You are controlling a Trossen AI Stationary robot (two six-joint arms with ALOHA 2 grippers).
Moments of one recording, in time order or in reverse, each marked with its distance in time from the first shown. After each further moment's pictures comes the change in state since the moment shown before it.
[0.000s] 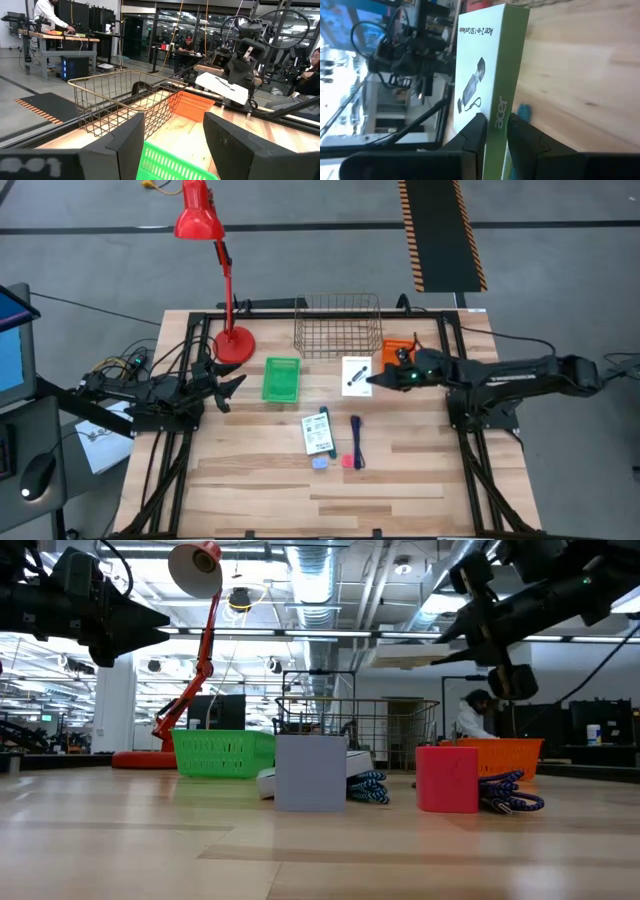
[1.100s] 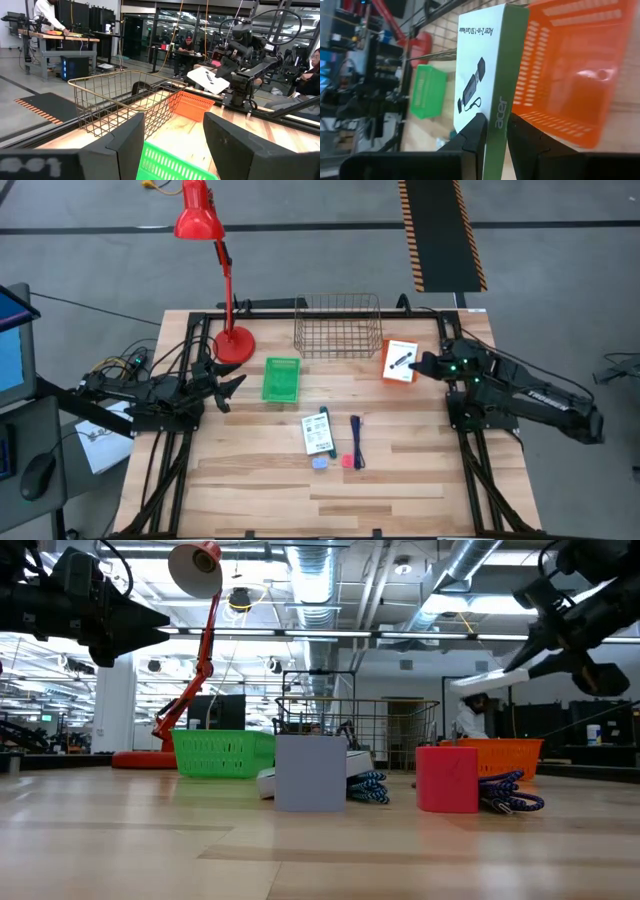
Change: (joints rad) left arm 0.000 0.000 0.000 0.000 0.000 0.000; right arm -0.319 -0.558 0.000 -0.746 0.006 -0.150
